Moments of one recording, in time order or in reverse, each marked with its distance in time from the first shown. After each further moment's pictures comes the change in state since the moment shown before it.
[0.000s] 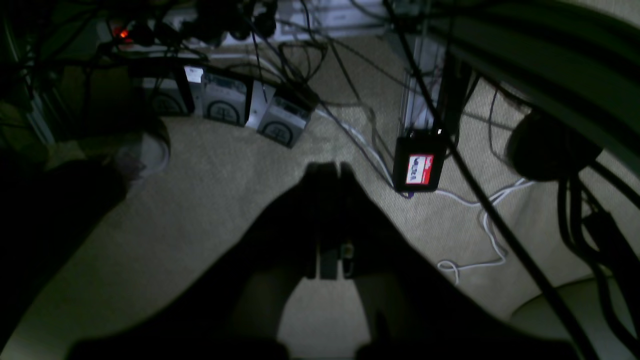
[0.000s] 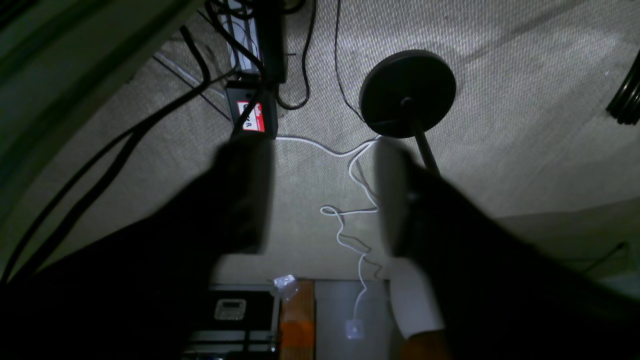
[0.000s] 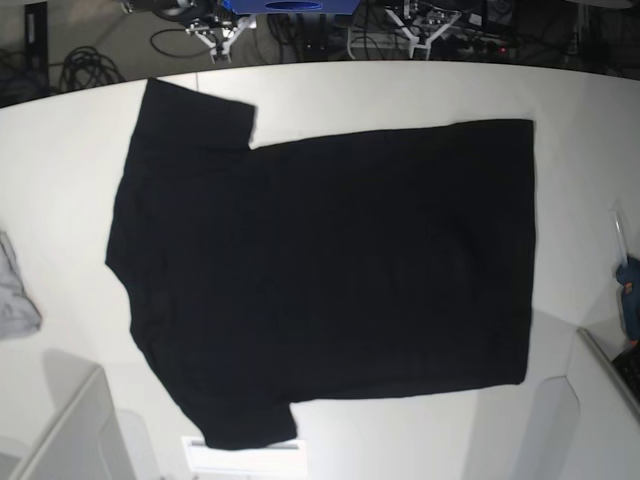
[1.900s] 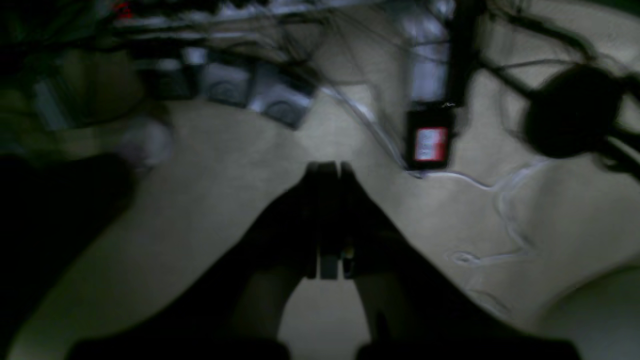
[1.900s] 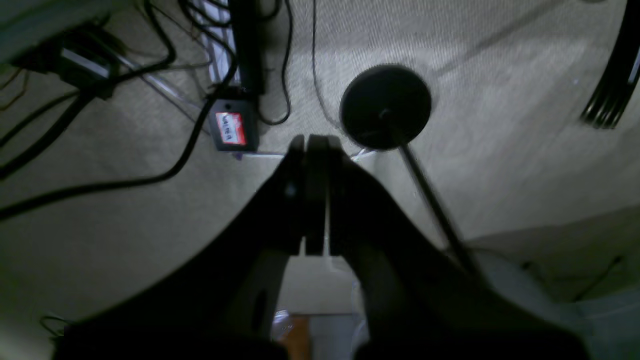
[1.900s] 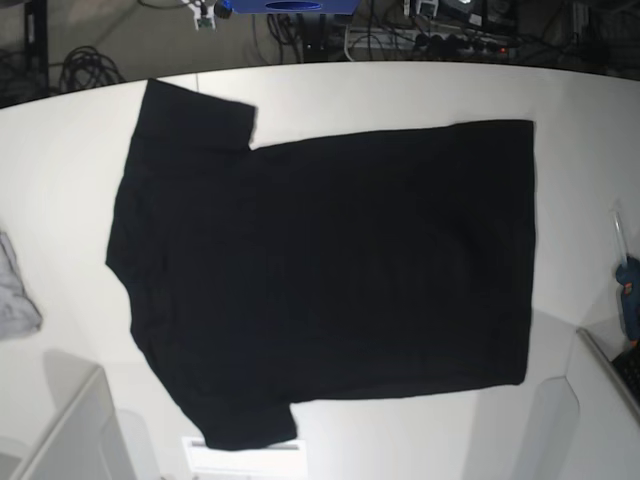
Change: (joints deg) left arm 22.1 -2.3 0.7 27.0 -0.2 0.1 0.6; right arm -24.7 1.2 3.3 34.3 0.1 -0.5 -1.2
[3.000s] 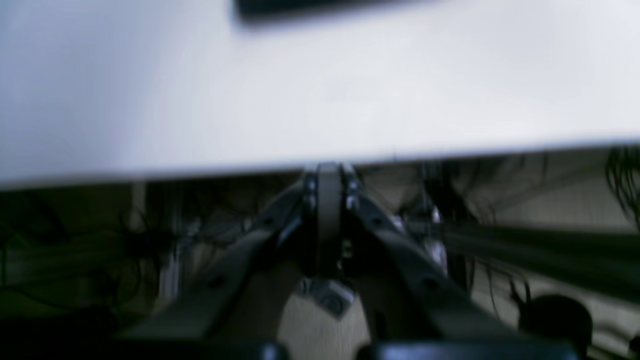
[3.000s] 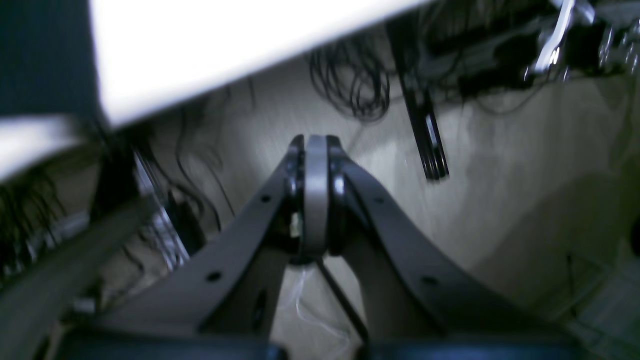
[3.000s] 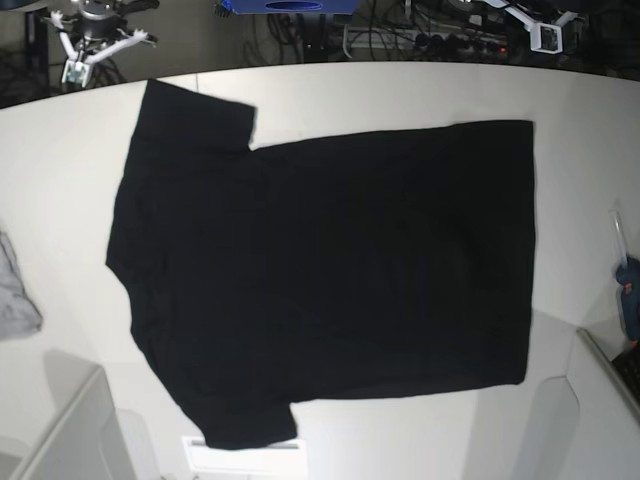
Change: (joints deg) left arm 39.5 -14.7 -15.2 78.2 -21.0 0.1 1.1; right arm -20.2 -5.9 23.8 75.6 0.1 0.5 -24.4
